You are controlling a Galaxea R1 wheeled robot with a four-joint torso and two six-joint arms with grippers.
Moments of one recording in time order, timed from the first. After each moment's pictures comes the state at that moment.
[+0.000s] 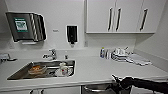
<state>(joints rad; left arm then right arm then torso) 1.56 2.67 -2.90 0.94 -1.18 -0.74 -0.50 2.54 -1.85 0.16 -0.68 0.91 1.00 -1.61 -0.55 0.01</state>
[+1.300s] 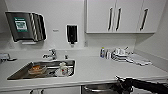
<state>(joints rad) 1.56 2.67 -2.90 0.94 -1.18 -0.74 -0.54 2.63 -2.14 0.14 -0.68 1.08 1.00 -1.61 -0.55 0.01</state>
